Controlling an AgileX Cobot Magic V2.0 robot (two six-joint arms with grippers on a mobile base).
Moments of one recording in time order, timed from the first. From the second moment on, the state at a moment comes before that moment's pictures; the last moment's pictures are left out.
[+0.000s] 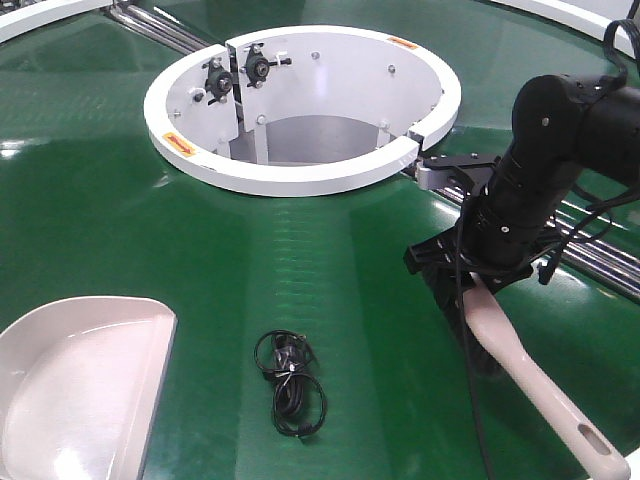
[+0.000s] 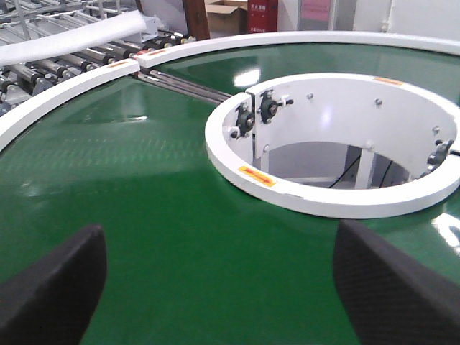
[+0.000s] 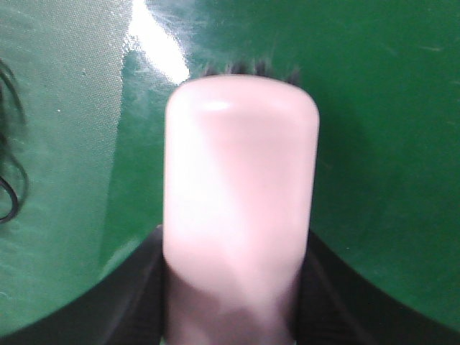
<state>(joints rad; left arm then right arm) -0.01 0.67 -0.86 -0.01 0.52 0.08 0.28 1.76 -1.42 0.10 1.22 -0.02</state>
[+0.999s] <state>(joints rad) -0.01 0.67 -0.86 0.35 0.60 1.23 0.28 1.76 -1.42 0.09 1.22 -0.02</state>
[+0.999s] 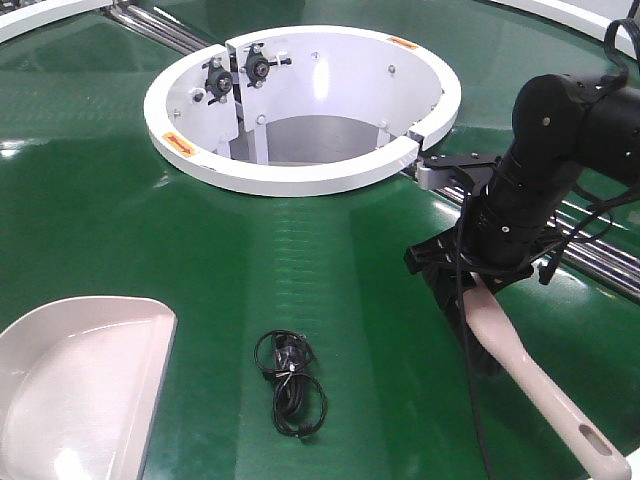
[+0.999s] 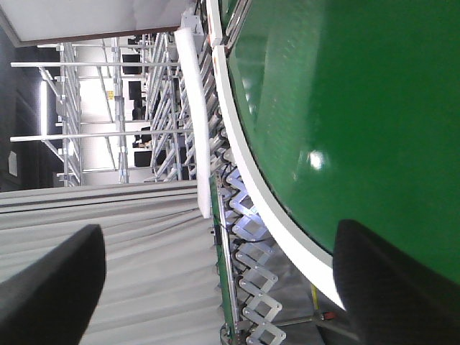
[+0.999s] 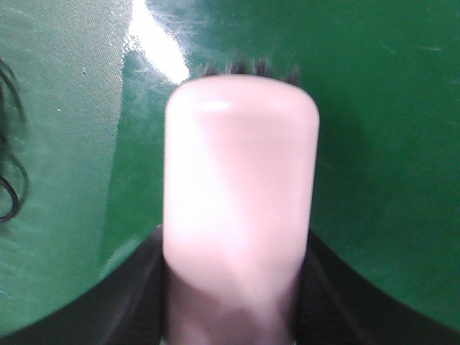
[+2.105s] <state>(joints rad) 0.00 1.37 -1.07 0.41 1.23 1.23 0.28 1.76 -1.42 0.10 1.23 -0.02</state>
